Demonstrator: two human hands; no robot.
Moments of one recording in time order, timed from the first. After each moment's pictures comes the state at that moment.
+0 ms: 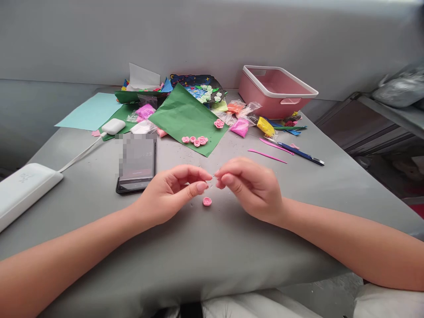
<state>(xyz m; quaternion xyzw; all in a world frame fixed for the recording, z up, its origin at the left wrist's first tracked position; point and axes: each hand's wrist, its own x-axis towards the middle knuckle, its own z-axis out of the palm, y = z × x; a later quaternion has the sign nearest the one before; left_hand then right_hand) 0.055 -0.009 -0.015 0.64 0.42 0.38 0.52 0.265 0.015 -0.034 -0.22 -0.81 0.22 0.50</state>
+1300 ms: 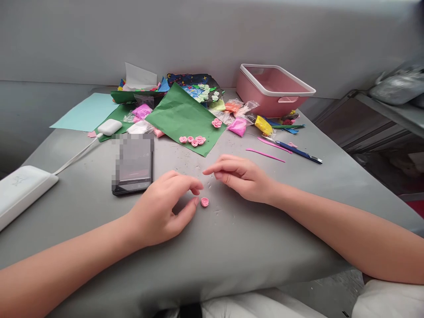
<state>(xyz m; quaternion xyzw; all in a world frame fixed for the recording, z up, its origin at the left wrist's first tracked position) 0.046 -0.022 -0.030 0.87 0.38 0.29 0.14 0.281 0.046 -0.040 -0.25 -0.85 0.34 0.33</state>
